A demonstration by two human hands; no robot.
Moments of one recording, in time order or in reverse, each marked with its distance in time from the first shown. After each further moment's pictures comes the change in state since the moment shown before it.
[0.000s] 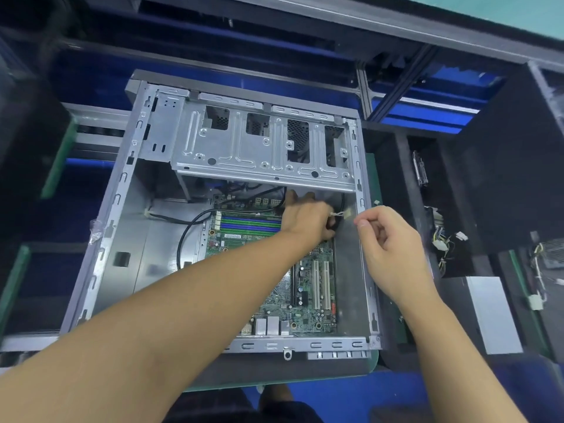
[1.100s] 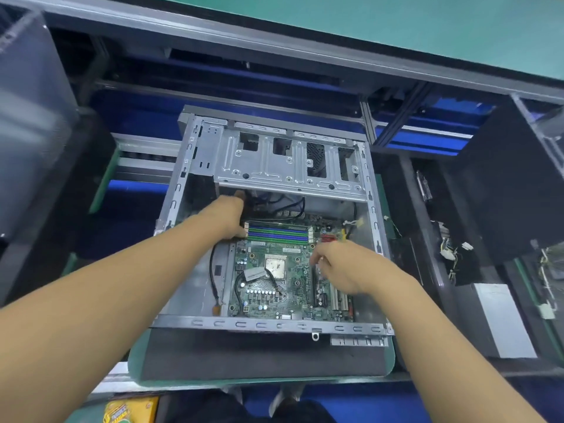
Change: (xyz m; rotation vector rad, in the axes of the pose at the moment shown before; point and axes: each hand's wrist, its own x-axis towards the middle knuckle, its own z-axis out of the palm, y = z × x) left_hand -0.088 -0.140 -0.105 0.110 -0.292 -0.296; right_hand 0.003 -0.071 0.039 -0.641 -0.859 0.056
